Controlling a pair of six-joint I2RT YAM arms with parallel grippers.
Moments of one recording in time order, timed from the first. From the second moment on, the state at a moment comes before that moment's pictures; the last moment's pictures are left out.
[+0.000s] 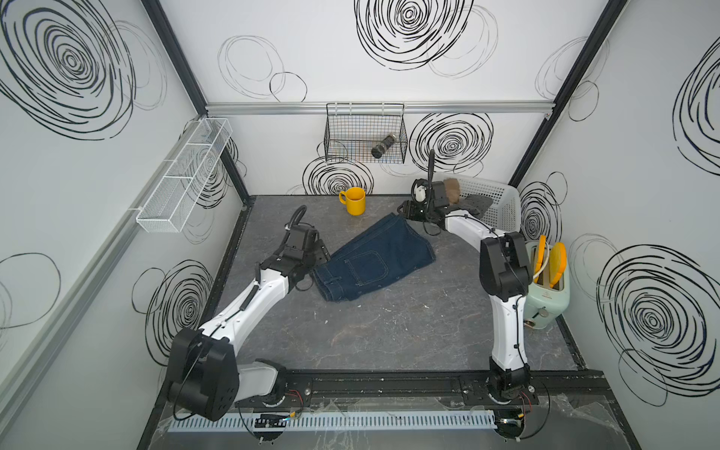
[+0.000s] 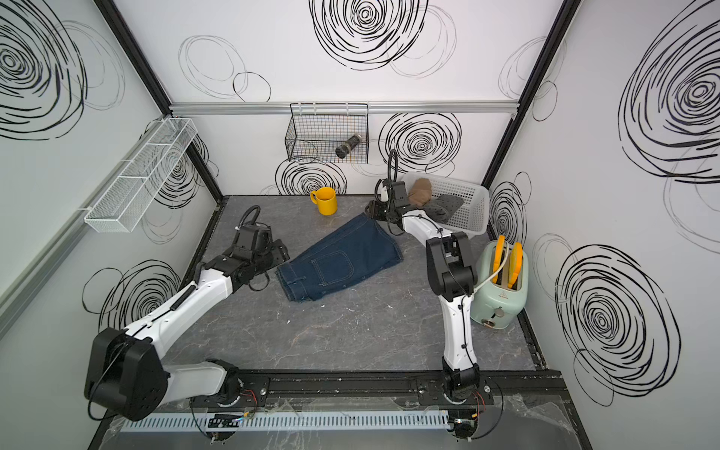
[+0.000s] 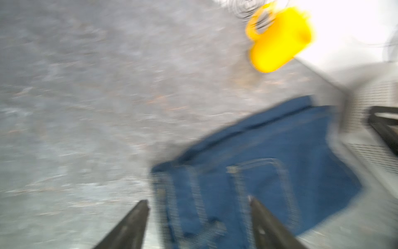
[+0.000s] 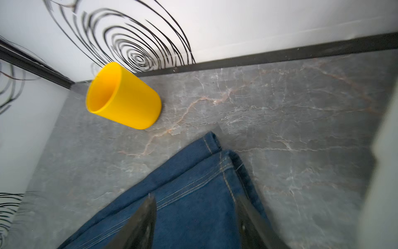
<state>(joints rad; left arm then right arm) -0.34 1.31 0.96 -0.43 -0.16 -0.71 0.31 2.11 1.67 -0.19 -0.27 0.37</state>
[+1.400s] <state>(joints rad) -0.23 1.00 0.49 -0.33 0.14 -0.92 0.42 1.67 1.00 -0.08 -0.19 0.47</state>
